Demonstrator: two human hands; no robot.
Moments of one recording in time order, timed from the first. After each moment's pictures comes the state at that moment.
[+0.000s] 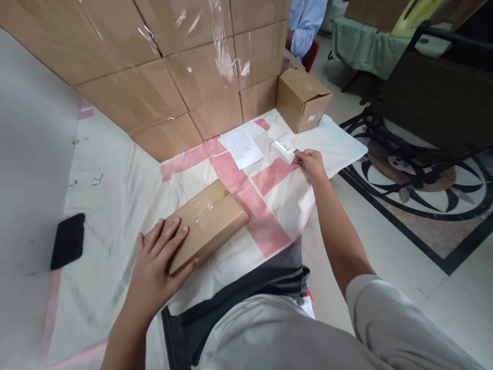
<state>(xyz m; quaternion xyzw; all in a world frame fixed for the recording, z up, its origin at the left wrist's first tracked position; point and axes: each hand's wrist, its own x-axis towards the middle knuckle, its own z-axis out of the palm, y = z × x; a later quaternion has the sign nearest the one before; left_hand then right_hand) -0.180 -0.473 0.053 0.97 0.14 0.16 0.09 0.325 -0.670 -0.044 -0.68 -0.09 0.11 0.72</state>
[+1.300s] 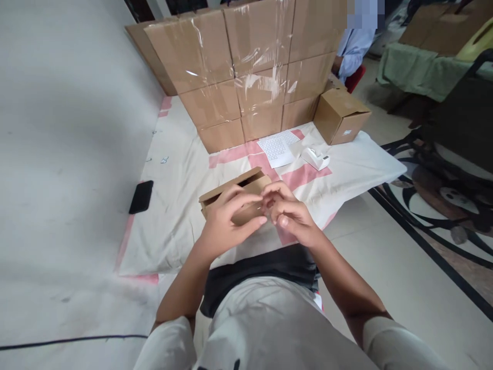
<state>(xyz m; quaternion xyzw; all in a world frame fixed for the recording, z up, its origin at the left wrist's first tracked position) -0.119 -0.550 0.136 0.88 0.05 0.35 0.31 0.047 -0.680 0.095 -0.40 -0.60 0.24 0.65</state>
